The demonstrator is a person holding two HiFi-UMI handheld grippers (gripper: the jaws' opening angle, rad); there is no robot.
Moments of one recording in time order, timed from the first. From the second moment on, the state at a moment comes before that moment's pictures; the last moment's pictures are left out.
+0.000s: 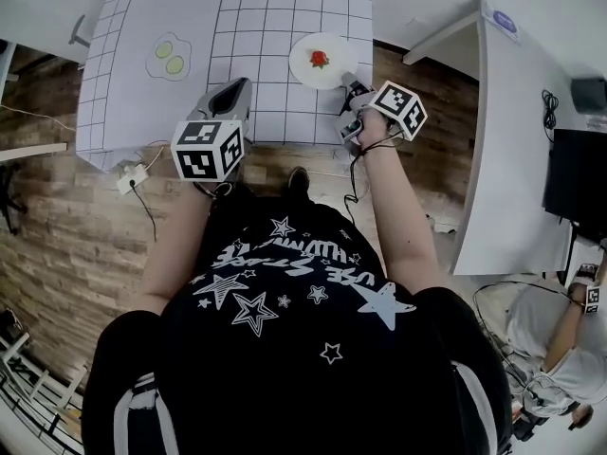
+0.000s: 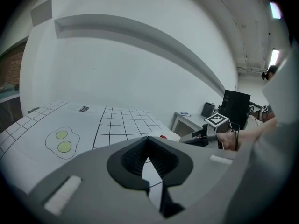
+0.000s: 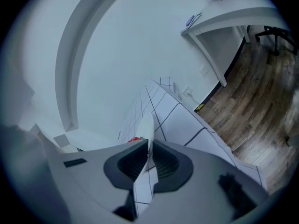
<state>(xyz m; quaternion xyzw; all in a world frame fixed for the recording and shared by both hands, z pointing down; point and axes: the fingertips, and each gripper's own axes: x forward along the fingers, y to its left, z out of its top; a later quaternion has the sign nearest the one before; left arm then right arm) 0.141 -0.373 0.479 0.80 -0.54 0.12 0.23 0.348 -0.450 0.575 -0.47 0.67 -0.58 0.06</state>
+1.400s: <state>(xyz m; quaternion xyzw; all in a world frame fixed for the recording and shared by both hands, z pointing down) 0.027 -0.379 0.490 0.87 -0.42 0.13 0.23 0.237 -0.405 0.497 -0.57 0.68 -0.44 0.12</state>
